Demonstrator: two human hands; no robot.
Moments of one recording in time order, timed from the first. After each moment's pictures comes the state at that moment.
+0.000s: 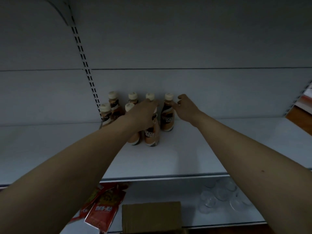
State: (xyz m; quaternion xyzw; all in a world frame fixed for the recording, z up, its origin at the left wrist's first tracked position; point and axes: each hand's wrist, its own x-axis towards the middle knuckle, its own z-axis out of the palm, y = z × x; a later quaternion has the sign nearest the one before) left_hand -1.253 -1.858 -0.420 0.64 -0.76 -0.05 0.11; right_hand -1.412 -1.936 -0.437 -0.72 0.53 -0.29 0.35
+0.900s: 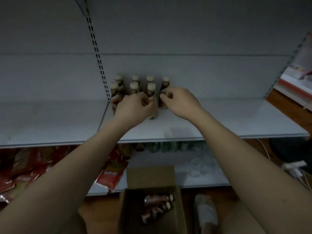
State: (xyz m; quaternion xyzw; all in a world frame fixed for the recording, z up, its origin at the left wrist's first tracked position) left_hand -1.273 -1.721 -0.418 0.71 -0.64 -0.05 0.31; right_hand -1.436 -1.771 -0.397 -0.82 0.49 -0.25 0.15
